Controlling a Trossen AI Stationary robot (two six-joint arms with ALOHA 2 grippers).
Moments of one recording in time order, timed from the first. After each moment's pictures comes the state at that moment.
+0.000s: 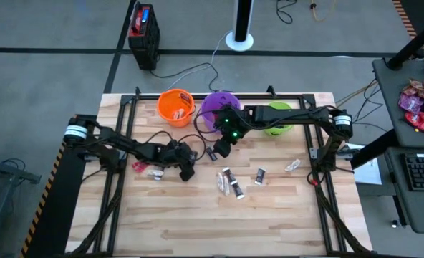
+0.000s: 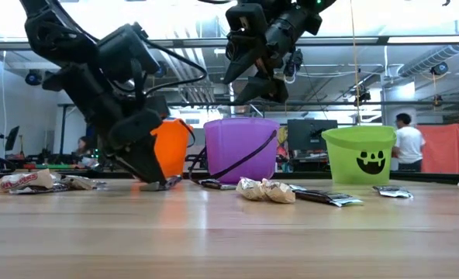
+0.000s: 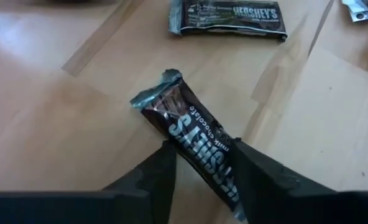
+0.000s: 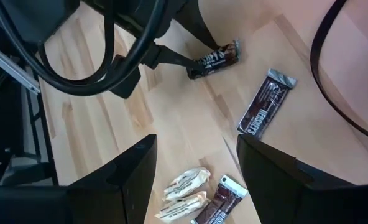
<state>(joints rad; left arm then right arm) -0.04 1.61 0.55 0.05 -0.27 -0.54 -0.20 1.78 1.45 -0.58 -0.36 0.47</state>
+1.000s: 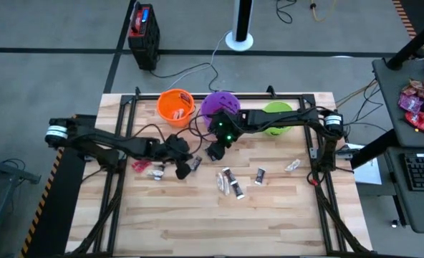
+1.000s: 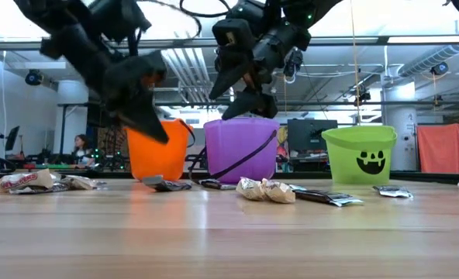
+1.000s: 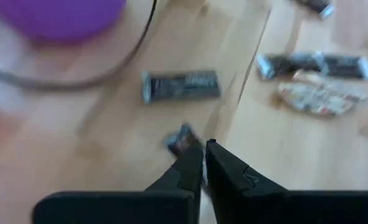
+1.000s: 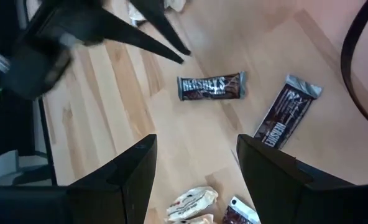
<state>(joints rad) -0.04 1.34 0.62 -0.09 -0.22 -0.42 -0.19 1.88 1.45 -0.48 -0.39 0.49</state>
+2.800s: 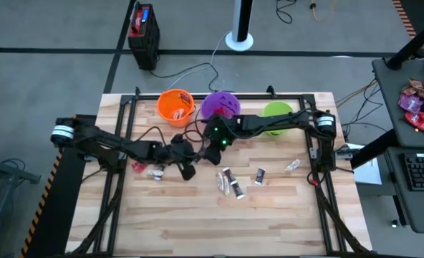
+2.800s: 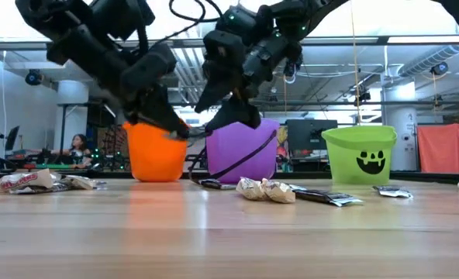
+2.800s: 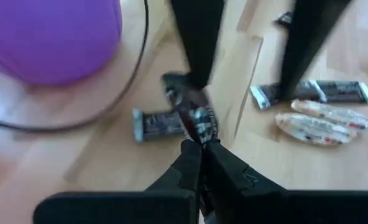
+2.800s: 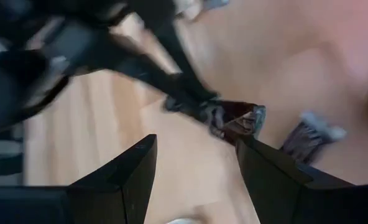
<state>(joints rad) -0.08 1.42 0.61 0.13 -0.31 -0.34 -0.17 1.95 1.45 -0.35 -0.37 0.37</state>
